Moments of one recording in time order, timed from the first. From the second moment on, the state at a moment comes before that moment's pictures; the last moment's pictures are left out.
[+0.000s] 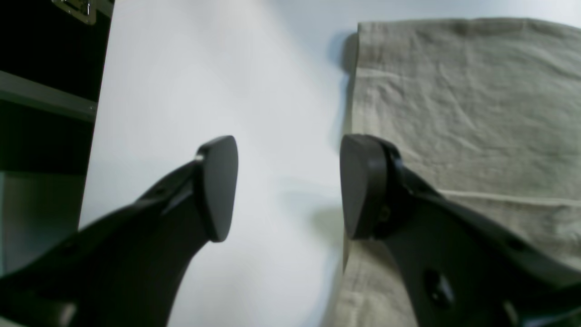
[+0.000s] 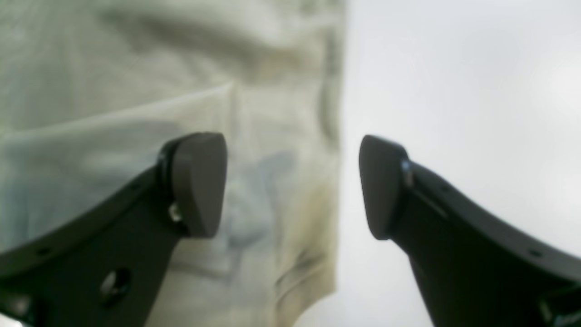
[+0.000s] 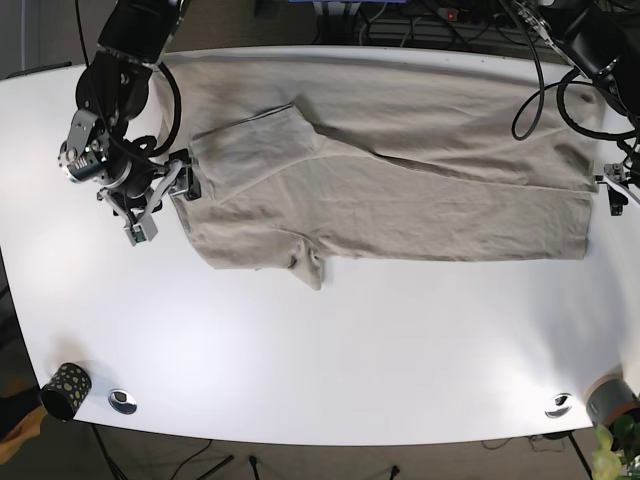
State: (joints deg) left arm -3.8 -16.8 -47.5 85.4 0.9 -40.1 42.7; right arm 4.4 9.9 26.4 90.3 19.5 39.7 -65.6
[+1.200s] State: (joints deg) left arm -8.0 -17.0 -37.0 79.8 0.3 -34.6 42.5; right arm 22.3 7.8 26.1 57.3 11.8 39.7 -49.1
